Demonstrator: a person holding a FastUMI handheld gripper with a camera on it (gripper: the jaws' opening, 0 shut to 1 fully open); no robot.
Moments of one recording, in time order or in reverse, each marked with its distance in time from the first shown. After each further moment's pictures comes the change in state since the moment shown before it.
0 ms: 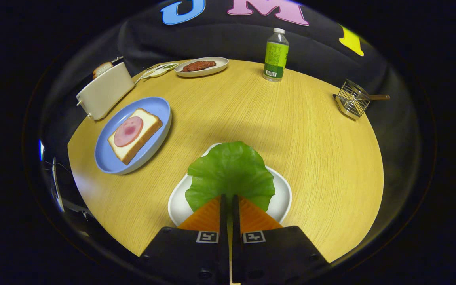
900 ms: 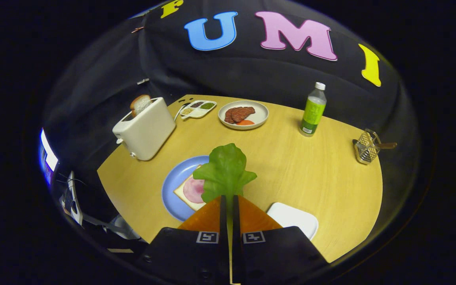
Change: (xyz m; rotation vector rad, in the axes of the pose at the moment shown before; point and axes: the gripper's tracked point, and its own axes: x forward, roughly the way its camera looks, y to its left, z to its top) arm -0.063 0.144 0.123 -0.055 -0.175 0.147
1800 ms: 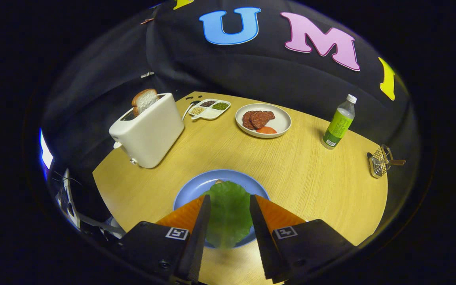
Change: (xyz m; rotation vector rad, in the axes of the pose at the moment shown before) arm 0.045 0.037 0.028 -0.028 -0.014 -0.037
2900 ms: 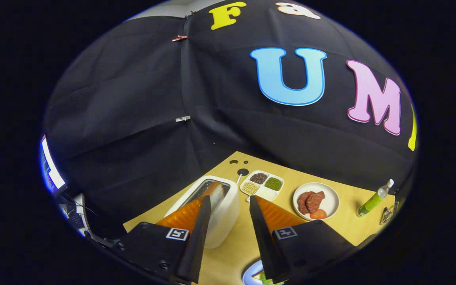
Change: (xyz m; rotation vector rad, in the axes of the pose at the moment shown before) arm 0.047 0.211 0.225 -0.094 -0.279 0.163
